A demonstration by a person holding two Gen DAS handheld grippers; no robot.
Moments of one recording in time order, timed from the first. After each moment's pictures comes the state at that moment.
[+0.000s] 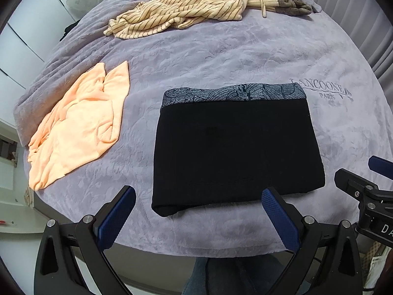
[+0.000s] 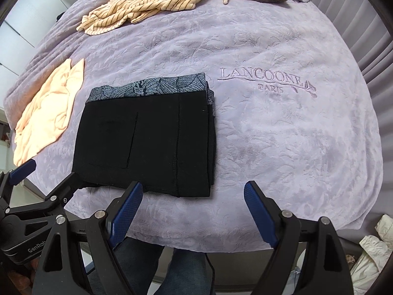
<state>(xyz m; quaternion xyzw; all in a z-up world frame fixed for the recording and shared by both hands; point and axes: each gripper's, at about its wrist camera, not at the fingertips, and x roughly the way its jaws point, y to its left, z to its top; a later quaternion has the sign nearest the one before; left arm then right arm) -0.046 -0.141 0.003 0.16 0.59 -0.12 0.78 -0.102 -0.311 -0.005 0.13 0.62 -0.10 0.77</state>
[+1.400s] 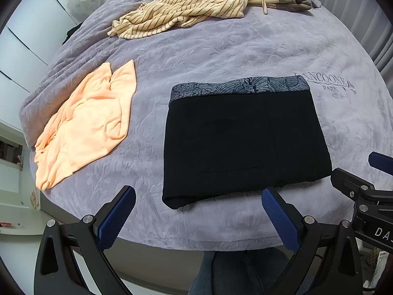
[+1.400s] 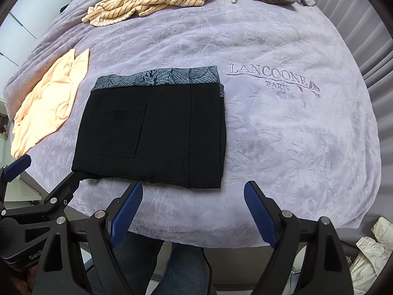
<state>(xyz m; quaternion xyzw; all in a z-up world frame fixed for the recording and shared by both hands) -0.056 -0.132 0.005 0.18 0.58 -0.11 0.78 -0.107 -0.289 -0.007 0.11 0.63 -0.09 0.77</state>
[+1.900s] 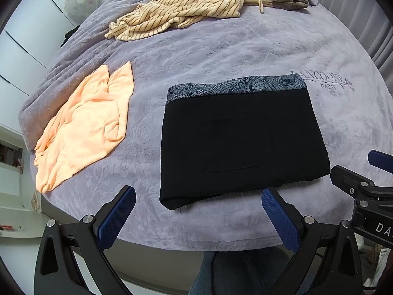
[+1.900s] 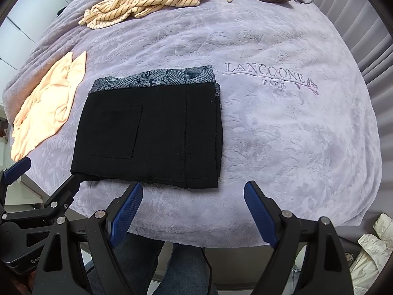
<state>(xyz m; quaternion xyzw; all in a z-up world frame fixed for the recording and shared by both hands) -0.057 -0.138 0.006 0.19 0.58 -0.11 0.78 -0.109 -0.295 -0.008 0.12 0.63 -0.09 0.76</state>
